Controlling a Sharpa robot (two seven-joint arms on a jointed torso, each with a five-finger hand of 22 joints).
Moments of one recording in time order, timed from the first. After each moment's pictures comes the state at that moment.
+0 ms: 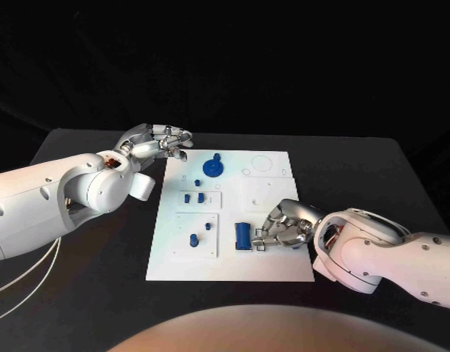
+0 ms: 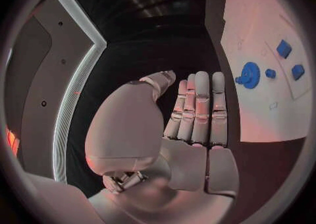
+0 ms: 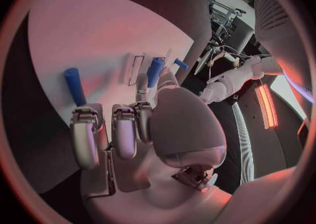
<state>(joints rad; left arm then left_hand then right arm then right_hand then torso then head) 1.15 -0.88 -0.02 1.48 -0.15 -0.20 0.24 1.35 -0.20 0.50 0.15 0.25 0.88 0.16 0.28 0.51 1.07 0.11 0.32 0.21 1.00 0.05 1.08 0.42 0.17 0.92 0.15 0.40 1.20 1.02 -0.97 -0.15 1.89 -1.21 -0.39 -0.45 1.30 -0.03 -0.18 0.29 0.26 1.13 0.03 0.29 0.81 1.46 -0.04 1.41 1.31 1.47 -0.09 1.56 1.31 0.01 1.47 0.03 1.57 1.31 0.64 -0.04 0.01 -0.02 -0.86</state>
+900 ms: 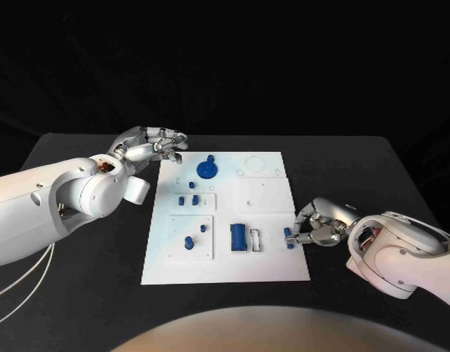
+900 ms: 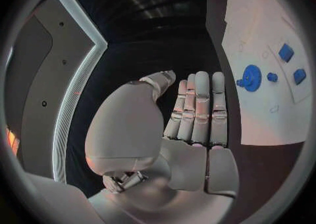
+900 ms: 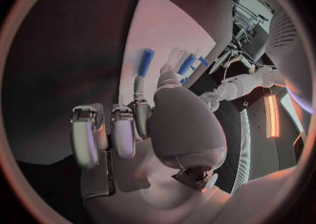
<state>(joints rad) 1.15 -0.89 -0.02 1.49 -0.16 -0.20 0.25 1.35 -0.21 0.50 0.15 0.25 0.88 0.16 0.28 0.51 1.07 0.11 0.32 0.21 1.00 0.05 1.08 0.42 0.17 0.92 0.15 0.39 1.20 0.99 -1.13 -0.15 1.90 -1.36 -0.43 -0.45 1.33 -0.03 -0.24 0.29 0.26 1.05 0.06 0.22 0.78 1.45 -0.01 1.33 1.31 1.47 -0.07 1.56 1.31 0.01 1.47 0.03 1.55 1.31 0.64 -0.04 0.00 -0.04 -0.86</state>
